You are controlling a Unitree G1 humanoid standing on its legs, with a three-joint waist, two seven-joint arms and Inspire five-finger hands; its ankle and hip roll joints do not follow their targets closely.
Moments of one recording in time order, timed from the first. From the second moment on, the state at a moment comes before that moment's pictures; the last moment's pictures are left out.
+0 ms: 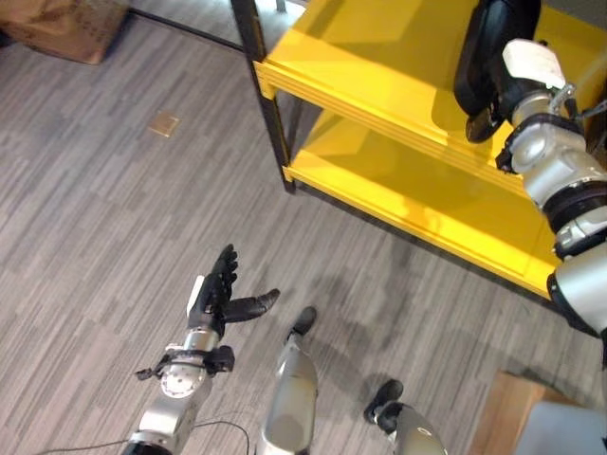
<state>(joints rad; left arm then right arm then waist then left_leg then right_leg) 0.07 0.52 -0.21 0.16 -0.47 -0.18 0.18 -1.44 -0.64 0.81 1.19 -0.19 0.00 -0.19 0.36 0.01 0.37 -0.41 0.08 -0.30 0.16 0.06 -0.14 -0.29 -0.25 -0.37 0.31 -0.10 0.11</state>
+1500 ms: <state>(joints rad) 0.01 0.51 -0.24 0.16 -0.46 -0.19 0.19 -1.47 -0.80 0.80 1.30 -0.22 0.01 -0.20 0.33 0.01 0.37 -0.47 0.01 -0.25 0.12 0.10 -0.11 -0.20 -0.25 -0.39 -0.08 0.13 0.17</state>
